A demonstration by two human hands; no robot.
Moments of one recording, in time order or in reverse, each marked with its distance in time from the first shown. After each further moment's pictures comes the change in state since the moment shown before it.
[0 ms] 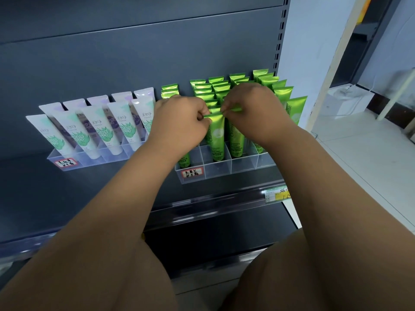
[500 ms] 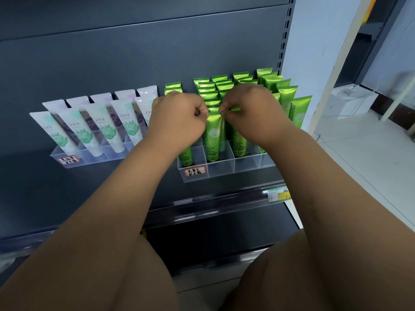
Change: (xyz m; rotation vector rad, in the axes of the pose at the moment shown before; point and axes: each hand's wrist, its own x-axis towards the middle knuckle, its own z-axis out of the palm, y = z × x) left_hand 0.001 -0.004 -0.008 0.000 -0.002 -0.043; right_hand 0.001 -0.008 0.006 0.032 -0.011 -0.007
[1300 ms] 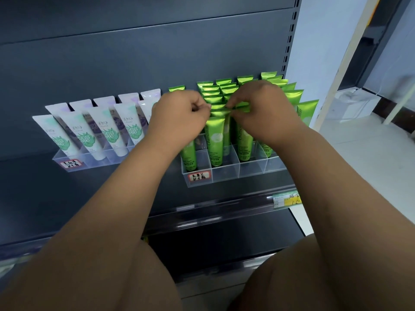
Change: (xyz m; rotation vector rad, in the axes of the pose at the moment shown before) left_hand 0.012 -0.009 -0.002 -0.155 0.037 -0.115; right_hand 0.006 0.005 -0.007 -0.024 0.047 0.027
